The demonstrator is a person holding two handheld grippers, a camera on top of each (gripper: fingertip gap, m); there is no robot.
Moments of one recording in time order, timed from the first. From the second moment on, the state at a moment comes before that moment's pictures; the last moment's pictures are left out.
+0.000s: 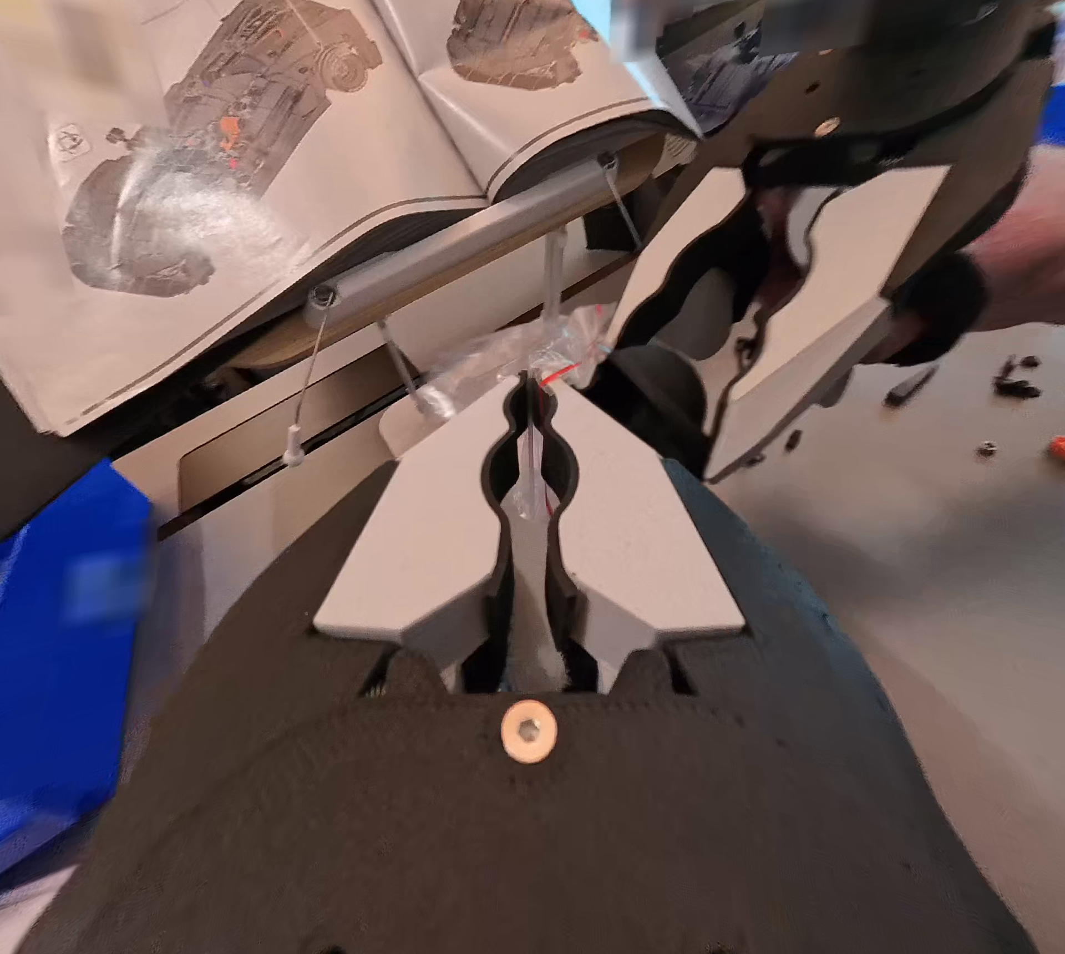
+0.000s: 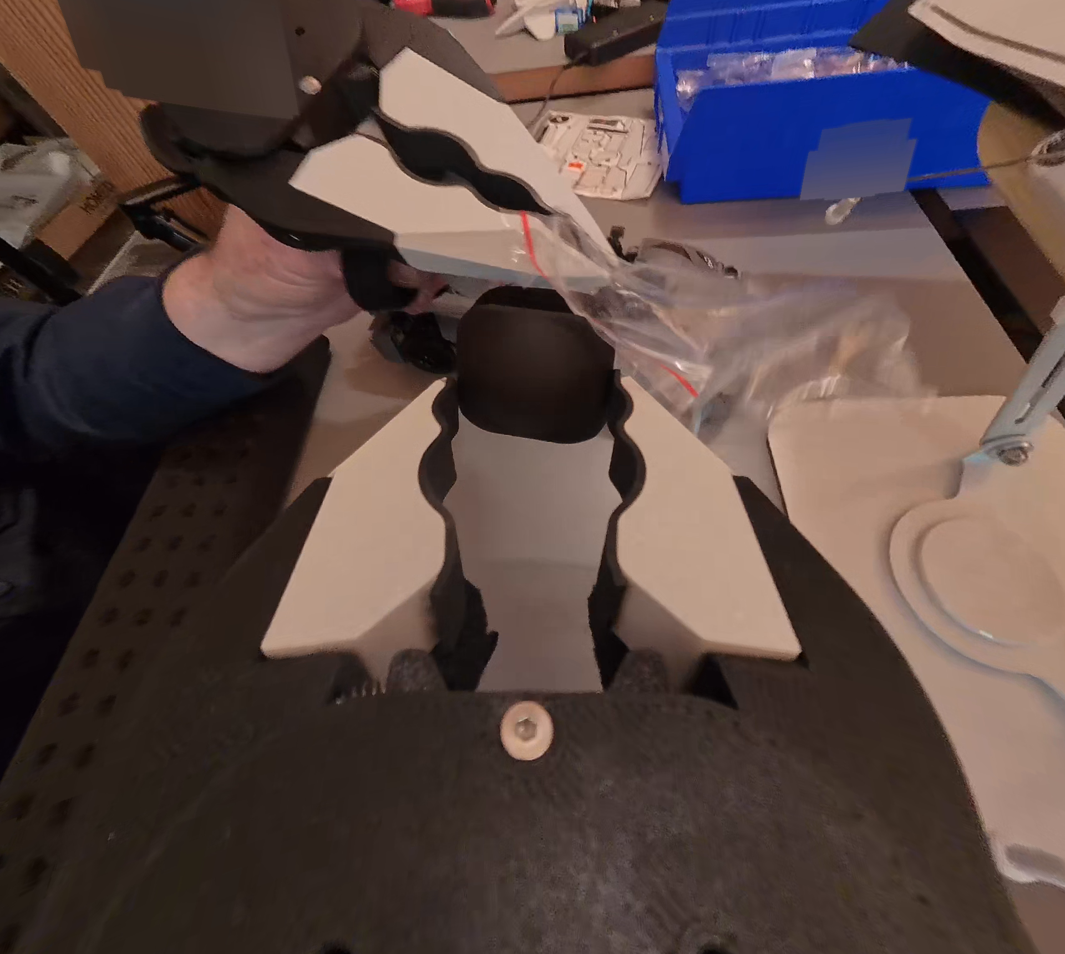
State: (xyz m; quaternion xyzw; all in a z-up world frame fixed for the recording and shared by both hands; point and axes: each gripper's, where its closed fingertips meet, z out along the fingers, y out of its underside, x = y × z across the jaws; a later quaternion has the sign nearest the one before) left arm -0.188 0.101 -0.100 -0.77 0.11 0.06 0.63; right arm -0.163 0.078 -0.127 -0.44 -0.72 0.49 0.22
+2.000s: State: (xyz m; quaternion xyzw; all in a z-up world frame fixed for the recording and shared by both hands) left arm -0.129 0.085 -0.075 -0.66 0.17 -0.25 0.68; right arm -0.156 0.103 -0.078 -0.48 -0.57 0.65 0.15
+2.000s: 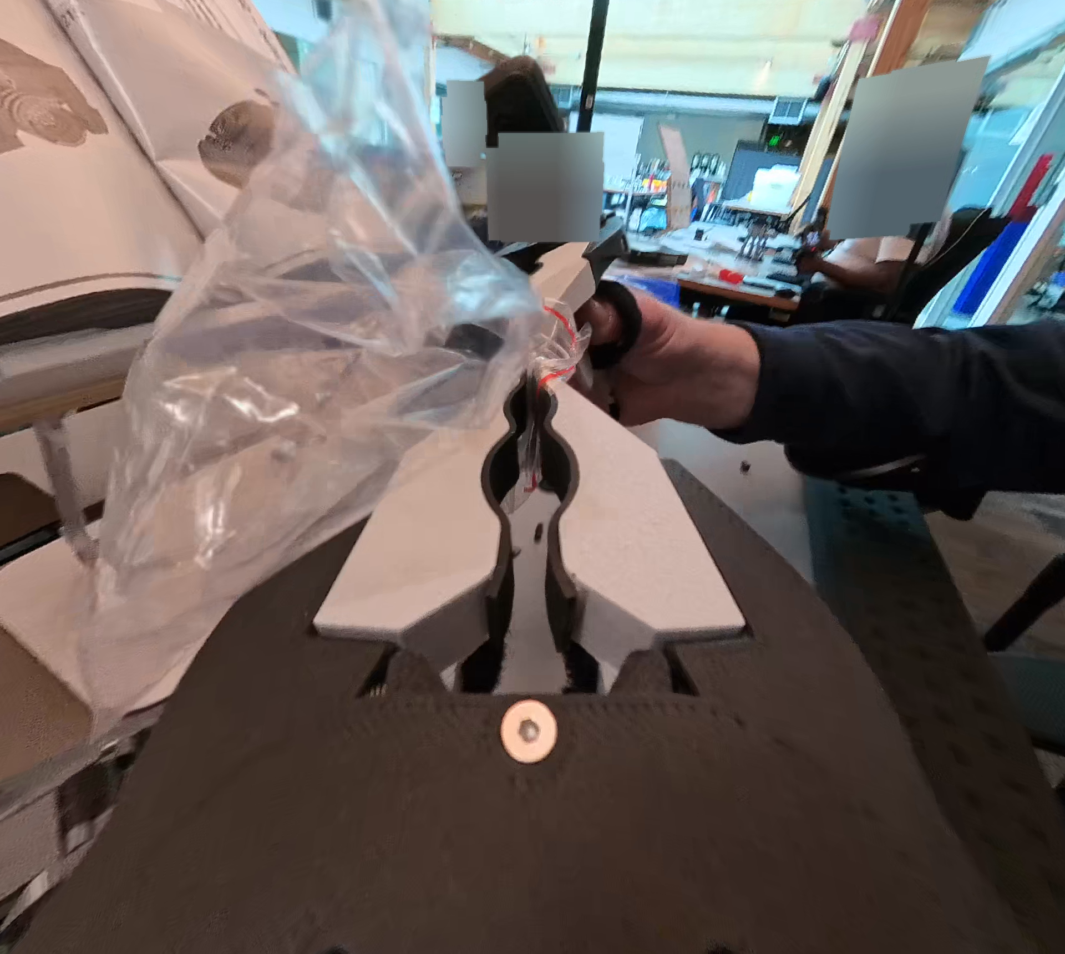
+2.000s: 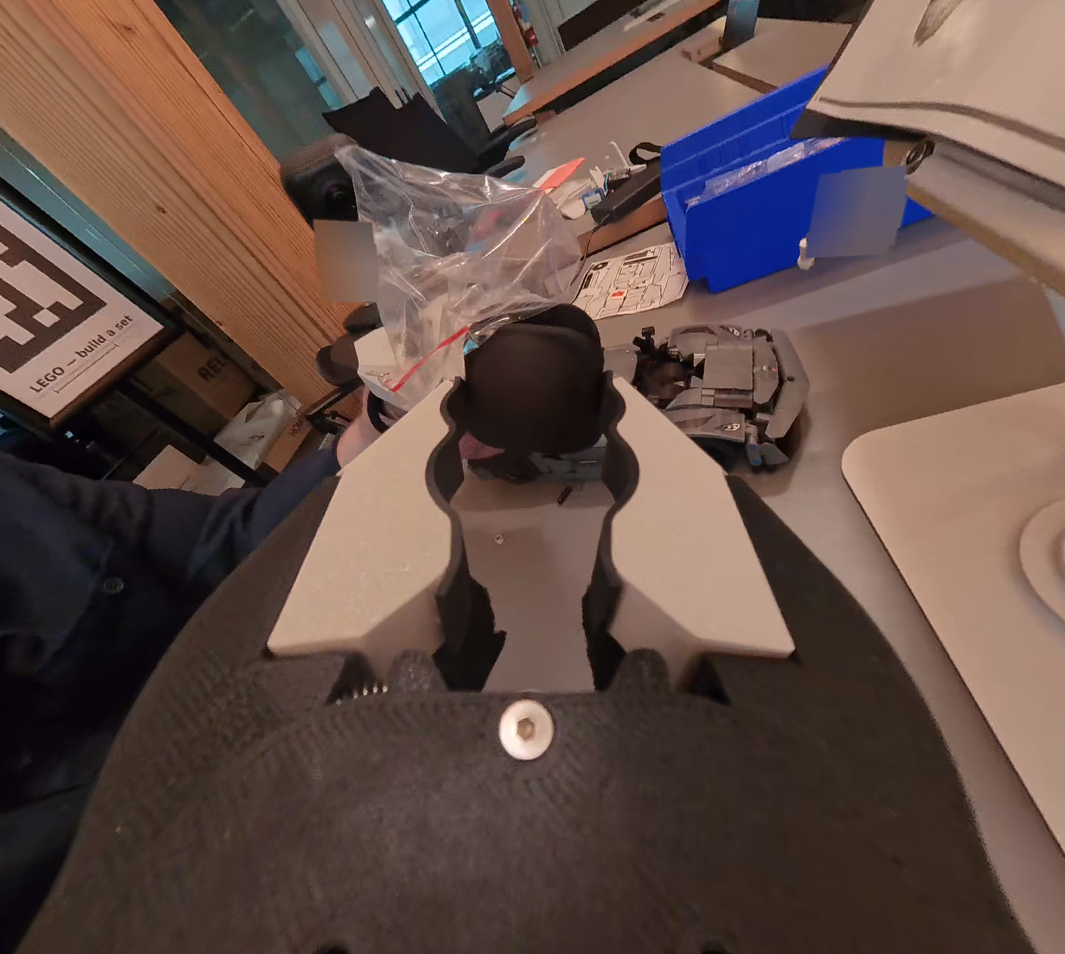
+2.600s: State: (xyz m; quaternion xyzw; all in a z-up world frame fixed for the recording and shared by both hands) left arm -0.112 0.106 -0.090 -0.68 0.23 -0.13 0.69; right arm -0.146 0.089 -0.058 -0.45 -0.58 0.66 0.14
